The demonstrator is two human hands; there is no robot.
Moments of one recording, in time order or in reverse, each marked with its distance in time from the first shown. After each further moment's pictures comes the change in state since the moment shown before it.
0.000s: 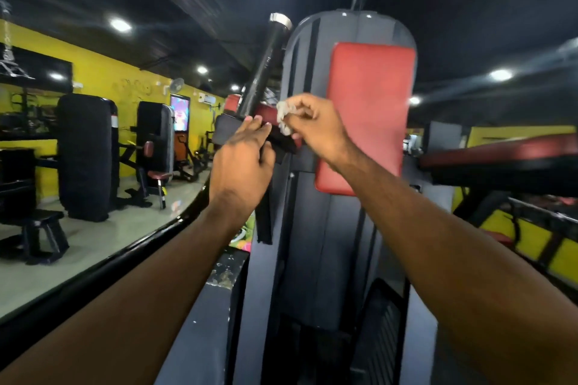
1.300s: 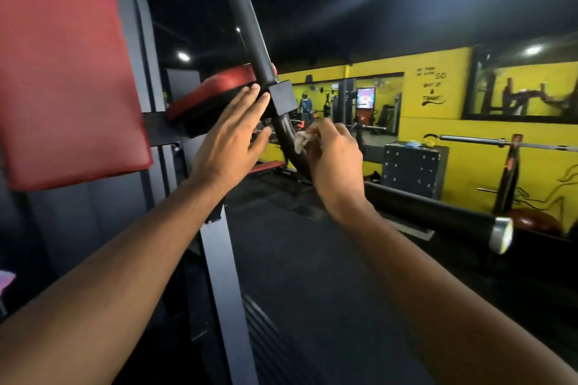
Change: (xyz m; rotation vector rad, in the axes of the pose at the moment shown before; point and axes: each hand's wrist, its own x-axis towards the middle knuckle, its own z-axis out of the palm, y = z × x) left_hand -0.058 0.300 0.229 -0.725 -0.211 0.672; right_hand -0.258 0.034 -0.306 -1.232 0.723 0.354
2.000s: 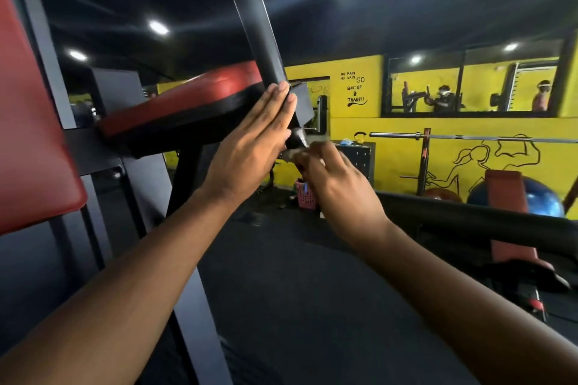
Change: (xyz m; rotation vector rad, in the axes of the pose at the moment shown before) left_hand 0.032 -0.055 0.067 -0.177 0.270 0.455; right_hand -0.004 0.006 0.048 -0.535 -0.083 -0.370
